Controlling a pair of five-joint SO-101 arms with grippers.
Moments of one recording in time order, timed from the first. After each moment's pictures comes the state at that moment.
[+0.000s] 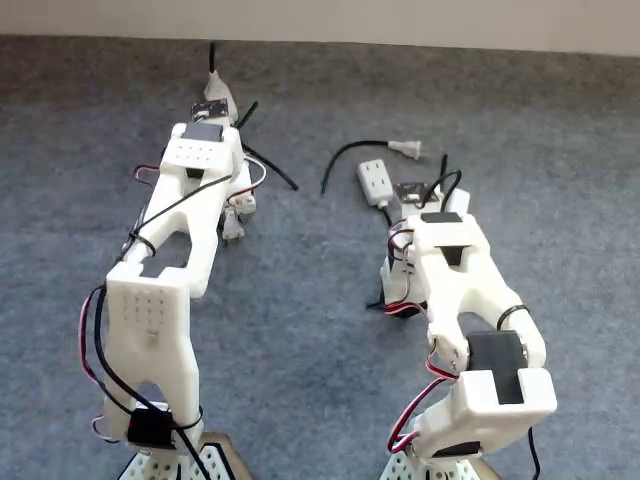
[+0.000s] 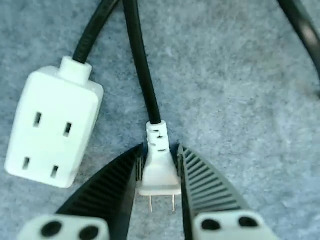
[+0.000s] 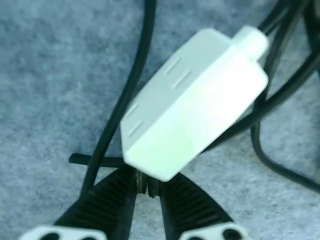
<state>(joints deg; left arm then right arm) -2.2 44.0 -27.5 81.5 20.0 -6.4 9.6 31.8 59.5 3.3</state>
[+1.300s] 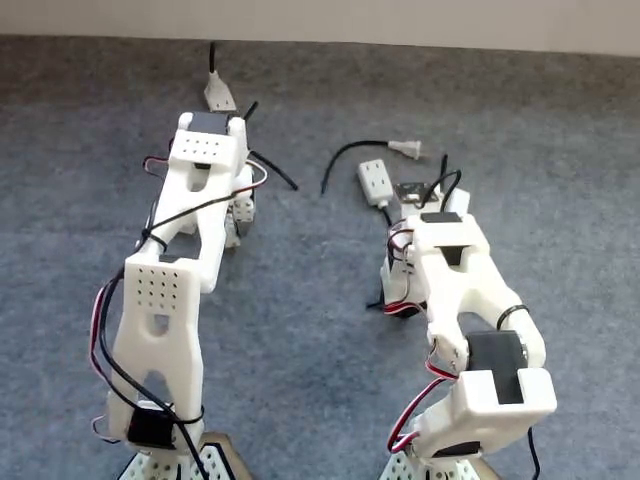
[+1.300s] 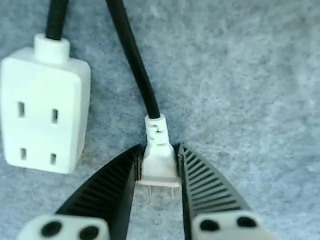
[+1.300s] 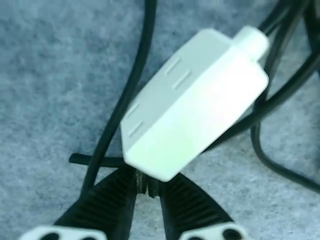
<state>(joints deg) -1.2 55.0 -45.7 99.4 12.5 -6.5 9.6 31.8 59.5 3.3</state>
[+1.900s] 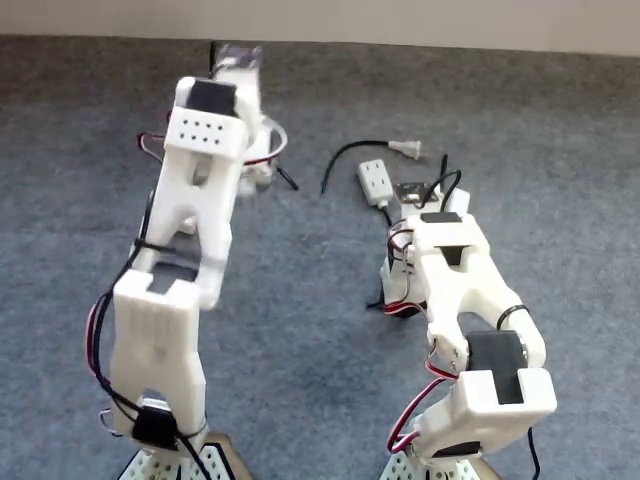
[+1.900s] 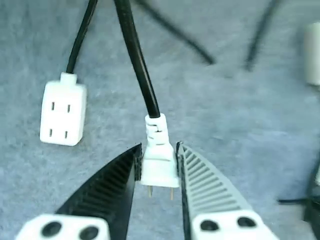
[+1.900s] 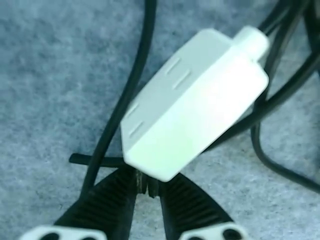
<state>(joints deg) 6.4 32.8 -47.2 100.5 12.4 -6.5 9.6 31.8 59.5 3.3</state>
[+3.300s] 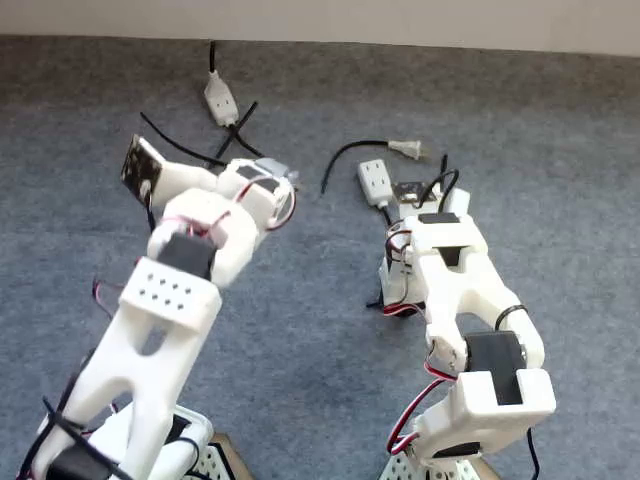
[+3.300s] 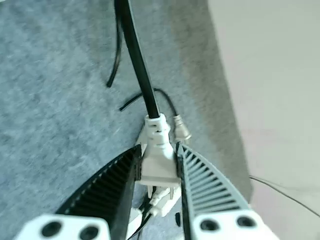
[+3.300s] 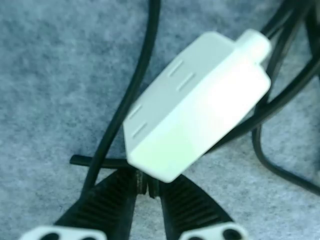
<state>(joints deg) 13.4 -34.1 41.6 34.8 79.9 -7.3 9.8 31.8 58.5 3.3</state>
